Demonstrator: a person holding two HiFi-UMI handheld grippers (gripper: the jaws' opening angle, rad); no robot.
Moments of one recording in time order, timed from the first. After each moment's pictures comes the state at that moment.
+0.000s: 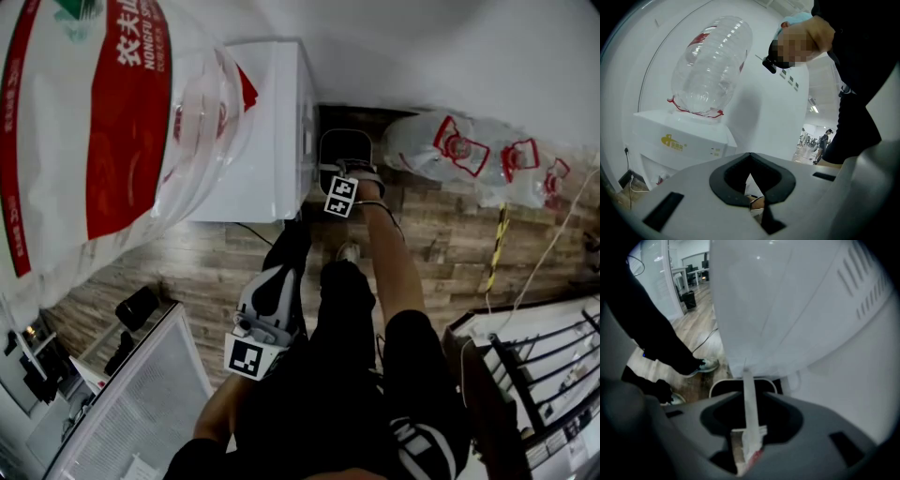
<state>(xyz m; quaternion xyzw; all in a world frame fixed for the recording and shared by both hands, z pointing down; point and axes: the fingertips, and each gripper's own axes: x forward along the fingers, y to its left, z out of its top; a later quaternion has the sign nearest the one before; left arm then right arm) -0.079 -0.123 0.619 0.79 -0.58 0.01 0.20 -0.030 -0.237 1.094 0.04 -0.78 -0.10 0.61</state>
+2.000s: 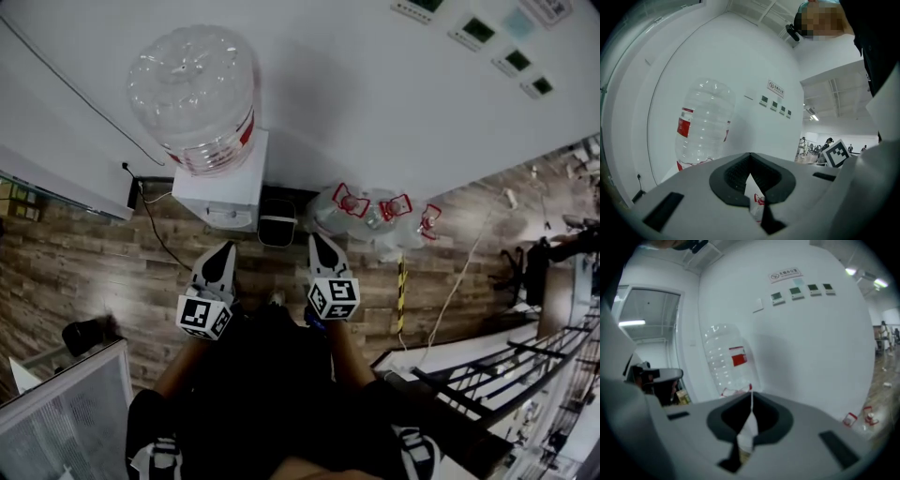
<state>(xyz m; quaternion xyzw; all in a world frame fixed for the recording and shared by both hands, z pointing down) -0.095 -0.049 0.355 0.79 -0.60 -0.04 0.13 0.082 -0.118 0.422 0.45 -0.87 0.17 0.10</state>
